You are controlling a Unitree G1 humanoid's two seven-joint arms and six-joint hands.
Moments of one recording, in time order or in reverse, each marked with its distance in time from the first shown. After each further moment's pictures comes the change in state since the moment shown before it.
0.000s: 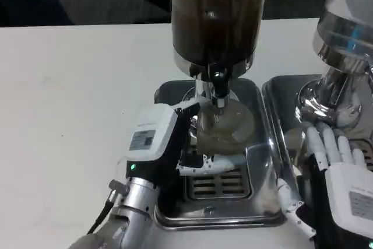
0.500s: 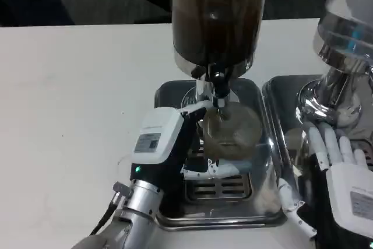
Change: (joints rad) left arm 0.000 0.001 -0.045 0.001 -0.020 -0.003 0.008; right arm 0.000 0.001 -0.003 0.000 0.003 0.000 0.000
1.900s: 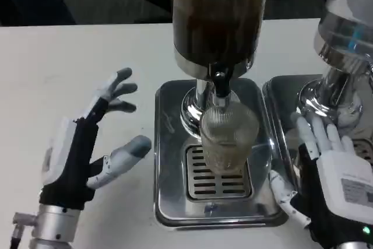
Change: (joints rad) left arm 0.369 0.263 0.286 -0.445 -0.369 -0.300 -0.308; right arm -0.088 -0.049 0.002 0.062 0.042 -0.058 0.013
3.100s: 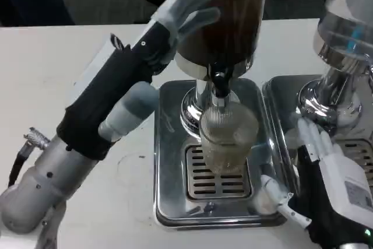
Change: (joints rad) left arm -0.013 -0.060 0.130 -0.708 -0.700 0.364 -1.054; right arm 0.007 0.009 -0.042 0.026 0.193 -0.123 0.039
